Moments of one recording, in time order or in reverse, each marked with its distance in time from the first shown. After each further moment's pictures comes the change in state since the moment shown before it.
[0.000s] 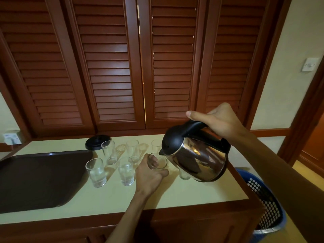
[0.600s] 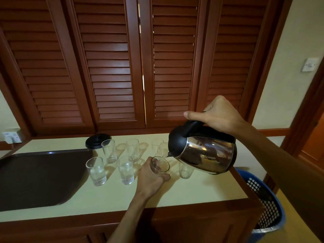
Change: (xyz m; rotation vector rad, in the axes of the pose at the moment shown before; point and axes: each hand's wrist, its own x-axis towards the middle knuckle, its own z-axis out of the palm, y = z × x) left_hand -0.009 0.000 -0.003 0.071 -0.125 -0.004; right_hand 0.012 -0.013 -0.008 -0.278 -0.028 -0.045
